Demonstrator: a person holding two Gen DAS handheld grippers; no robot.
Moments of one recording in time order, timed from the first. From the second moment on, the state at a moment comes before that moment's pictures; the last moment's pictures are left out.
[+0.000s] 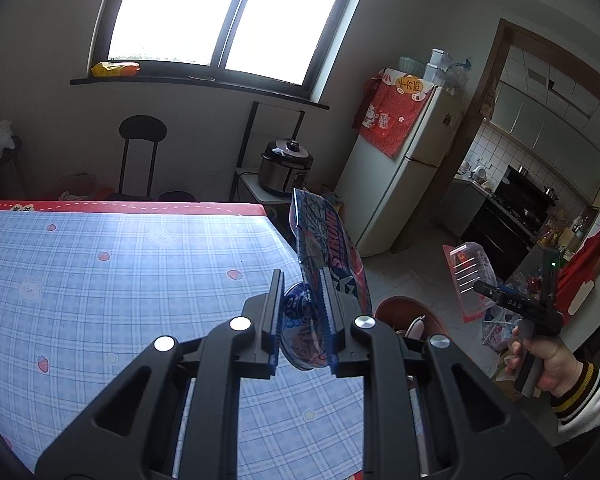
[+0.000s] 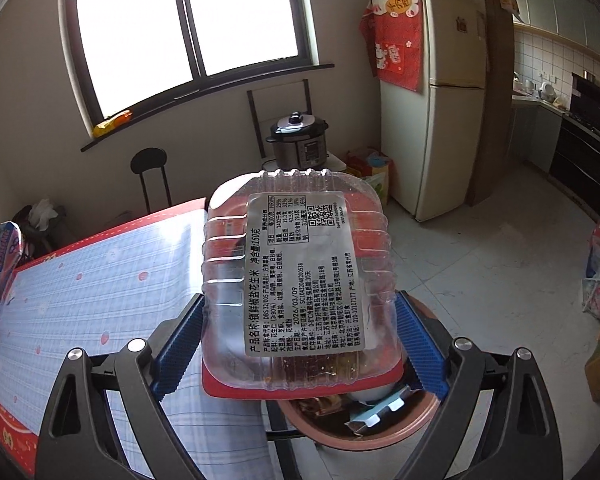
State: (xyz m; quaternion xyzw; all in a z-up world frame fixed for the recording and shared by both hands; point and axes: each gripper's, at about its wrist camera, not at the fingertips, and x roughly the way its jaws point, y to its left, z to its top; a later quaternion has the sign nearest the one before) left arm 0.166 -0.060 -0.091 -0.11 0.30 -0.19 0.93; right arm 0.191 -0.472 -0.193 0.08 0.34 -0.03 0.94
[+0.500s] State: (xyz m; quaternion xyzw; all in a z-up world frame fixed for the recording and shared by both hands) left arm 0.163 -0.088 -0.090 -0.11 0.31 -0.18 0.93; right arm 0.238 -0.504 -0.236 0.11 0.41 -0.03 0.91
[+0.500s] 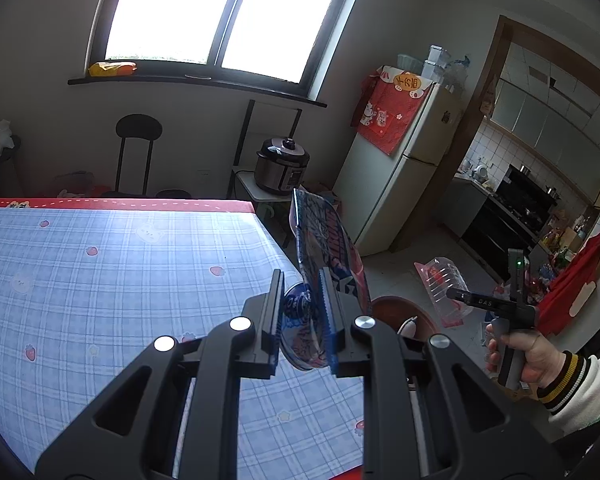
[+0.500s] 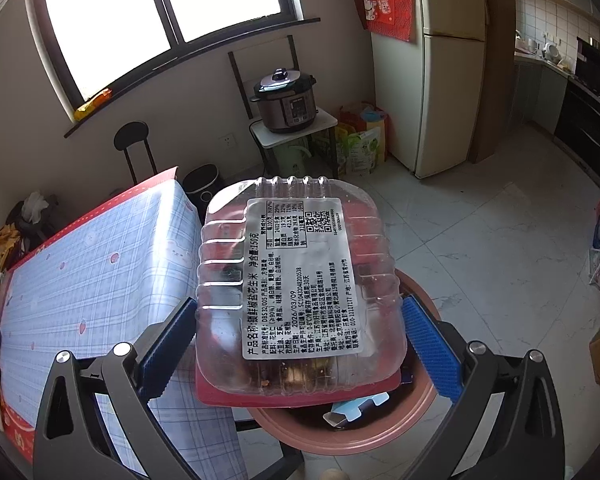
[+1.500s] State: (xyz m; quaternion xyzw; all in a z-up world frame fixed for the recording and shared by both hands) left arm 0.165 -0.097 -0.092 -0.09 0.31 -0.22 0.92; right arm 0.209 -0.524 -0.237 0.15 0.41 -0.05 0.90
